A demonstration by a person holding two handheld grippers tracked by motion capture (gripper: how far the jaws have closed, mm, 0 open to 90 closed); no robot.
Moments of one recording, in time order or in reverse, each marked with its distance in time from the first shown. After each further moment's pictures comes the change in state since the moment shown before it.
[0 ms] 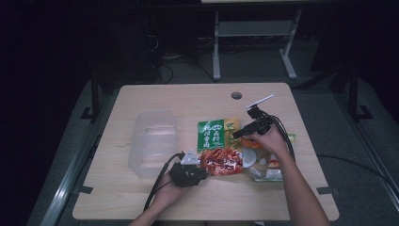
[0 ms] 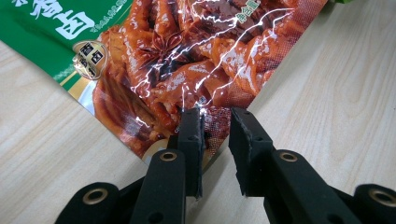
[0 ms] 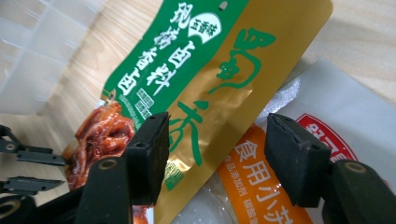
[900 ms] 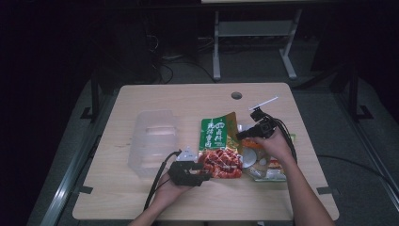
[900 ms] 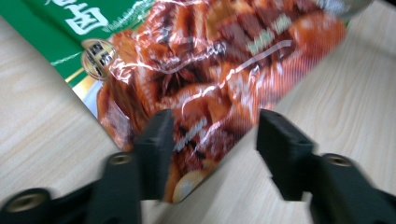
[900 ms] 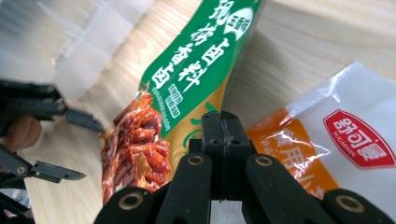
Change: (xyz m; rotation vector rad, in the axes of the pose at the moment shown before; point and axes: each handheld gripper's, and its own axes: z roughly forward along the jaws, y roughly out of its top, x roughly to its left) left arm 0.001 0.004 -0.006 -0.094 -0.048 -0.095; right arm 0.020 -0.018 -0.023 -0.068 0.069 -0.081
